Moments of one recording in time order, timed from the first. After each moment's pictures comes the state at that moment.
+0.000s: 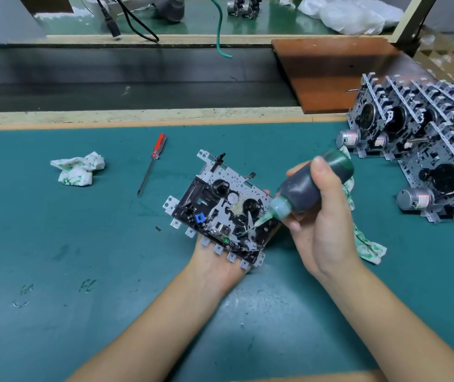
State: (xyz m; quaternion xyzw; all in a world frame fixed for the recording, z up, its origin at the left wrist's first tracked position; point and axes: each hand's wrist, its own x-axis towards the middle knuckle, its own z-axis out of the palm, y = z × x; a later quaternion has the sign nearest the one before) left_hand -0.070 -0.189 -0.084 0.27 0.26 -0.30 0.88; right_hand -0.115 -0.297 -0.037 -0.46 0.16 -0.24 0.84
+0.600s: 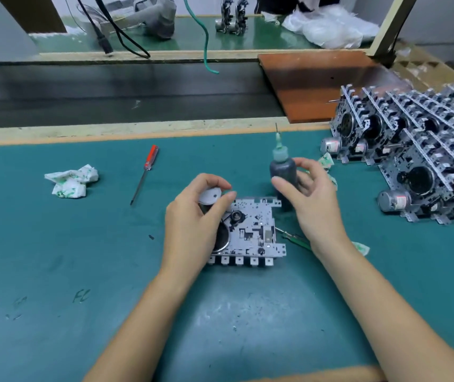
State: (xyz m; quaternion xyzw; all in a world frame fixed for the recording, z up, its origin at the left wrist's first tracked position) left_hand -0.047 -0.177 -0.050 0.79 -0.22 0.00 0.58; right_hand -0.102 -0.337 -0.058 -0.68 0.20 -0.26 0.65
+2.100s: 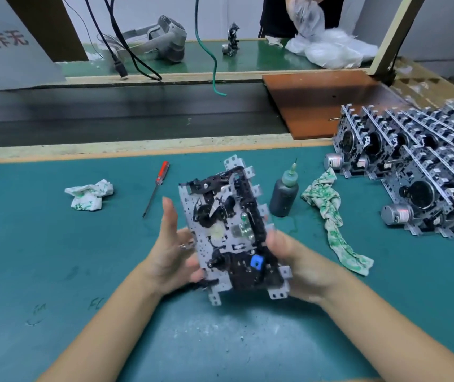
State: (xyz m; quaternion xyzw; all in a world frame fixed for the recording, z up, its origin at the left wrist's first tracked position) left_hand -0.026 -0.138 -0.061 0.37 -0.17 -0.55 0.73; right_hand -0.128 -0.290 -0.021 -0.55 -0.07 0.21 0.81
